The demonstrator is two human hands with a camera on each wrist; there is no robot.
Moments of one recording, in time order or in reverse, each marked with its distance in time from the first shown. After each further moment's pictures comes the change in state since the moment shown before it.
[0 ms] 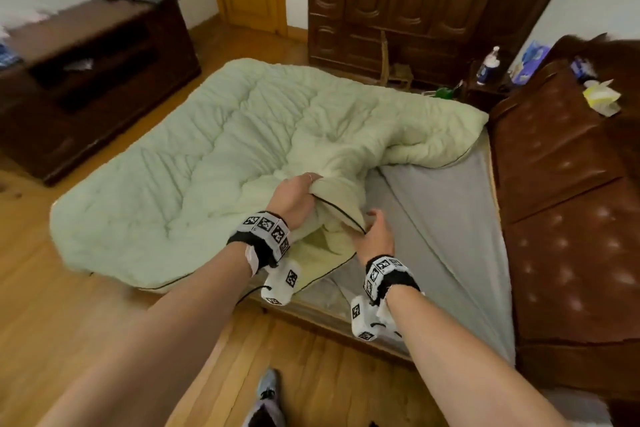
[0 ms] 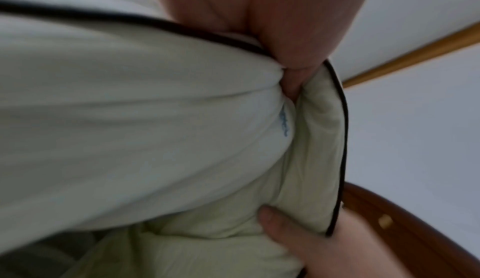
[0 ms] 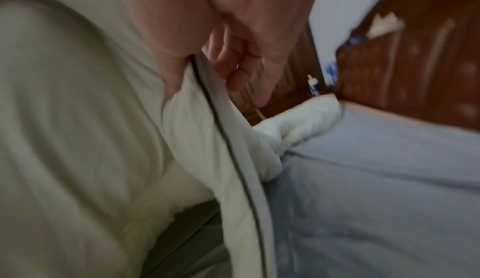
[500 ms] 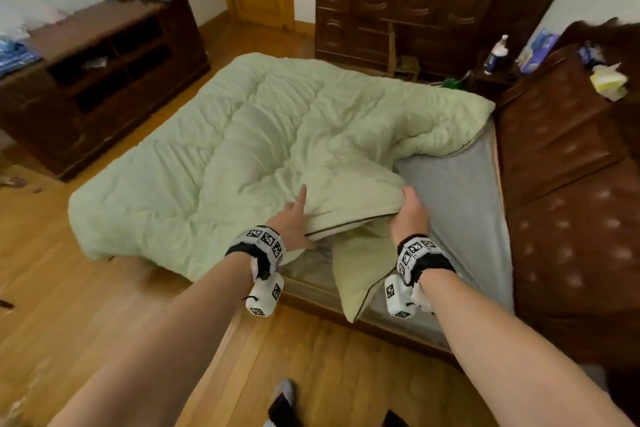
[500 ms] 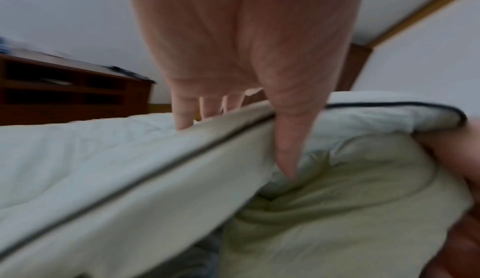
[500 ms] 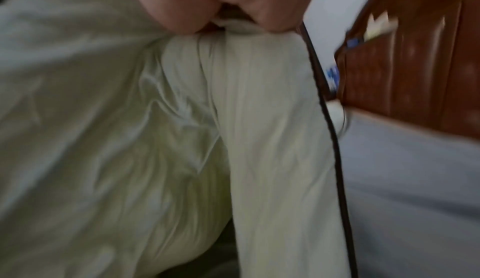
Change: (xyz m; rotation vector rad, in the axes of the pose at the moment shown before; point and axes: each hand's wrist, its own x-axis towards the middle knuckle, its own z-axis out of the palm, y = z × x) left_hand -0.069 -0.052 0.022 0.359 -0.333 -0.213; right_hand -0.031 -0.009 -0.053 -0.186 0.167 -0.135
